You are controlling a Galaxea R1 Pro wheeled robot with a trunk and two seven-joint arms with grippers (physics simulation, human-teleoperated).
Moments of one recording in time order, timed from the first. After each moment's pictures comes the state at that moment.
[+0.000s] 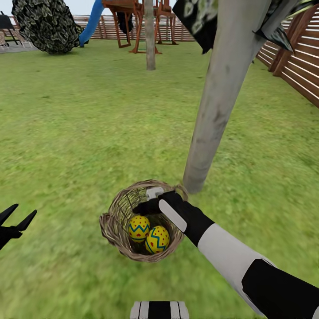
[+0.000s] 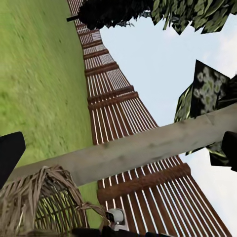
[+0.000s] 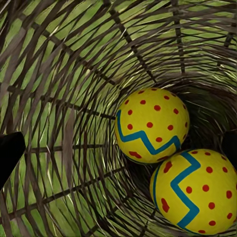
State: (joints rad) left arm -0.52 0.37 0.93 -0.84 0.43 0.93 -1.47; right arm -1.01 0.17 0.76 -0.80 -0.78 0.75 -0.14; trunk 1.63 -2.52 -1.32
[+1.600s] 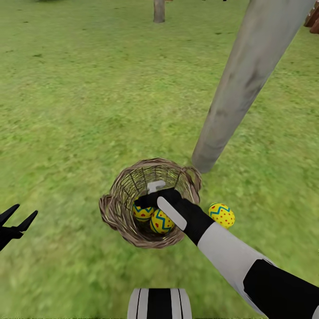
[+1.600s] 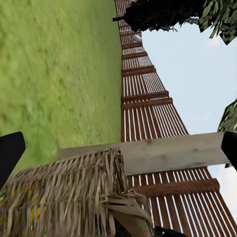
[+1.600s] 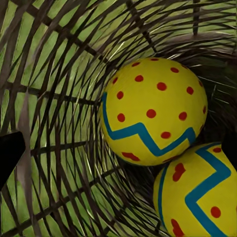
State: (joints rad) left arm -0.52 0.37 0.93 -0.83 0.42 0.93 -1.47; right arm -1.01 0.17 0.76 -0.88 -0.78 0.72 -0.28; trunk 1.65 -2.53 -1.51
